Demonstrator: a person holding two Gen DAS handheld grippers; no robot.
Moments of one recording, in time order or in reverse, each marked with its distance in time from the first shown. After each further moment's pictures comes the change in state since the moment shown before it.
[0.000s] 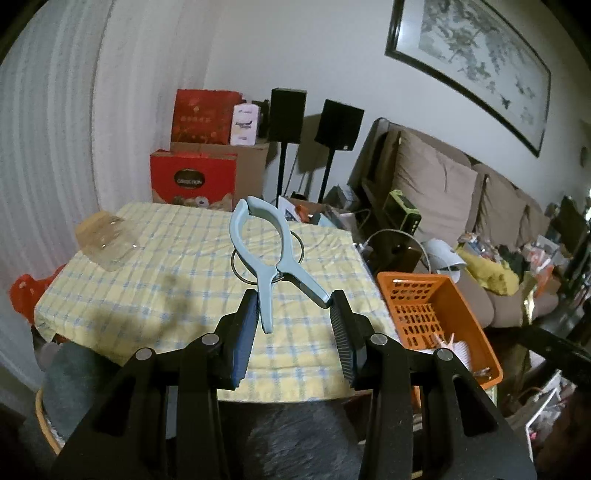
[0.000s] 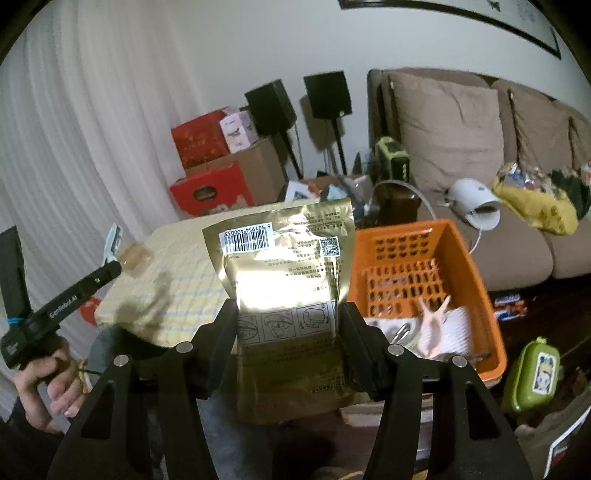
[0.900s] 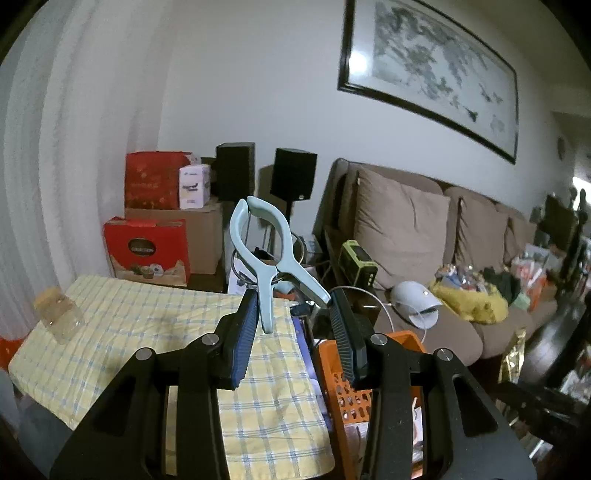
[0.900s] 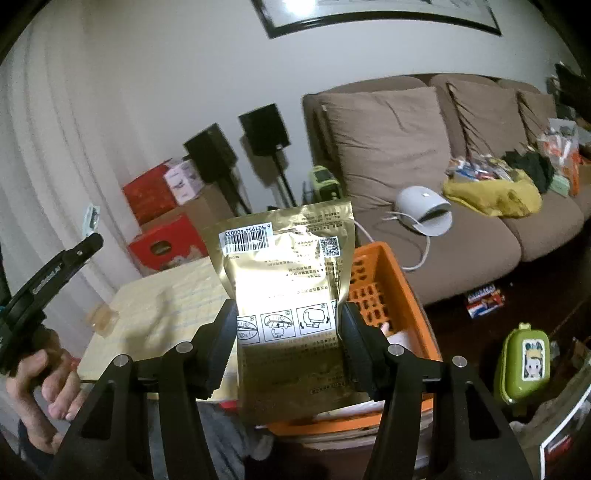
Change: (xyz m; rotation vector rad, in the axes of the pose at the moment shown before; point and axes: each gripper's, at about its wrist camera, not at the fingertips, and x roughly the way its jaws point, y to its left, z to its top) left arm 0.026 -0.135 0.056 0.104 -0.172 -0.045; right arm -0.028 -0.098 0.025 0.170 -0.116 -0.114
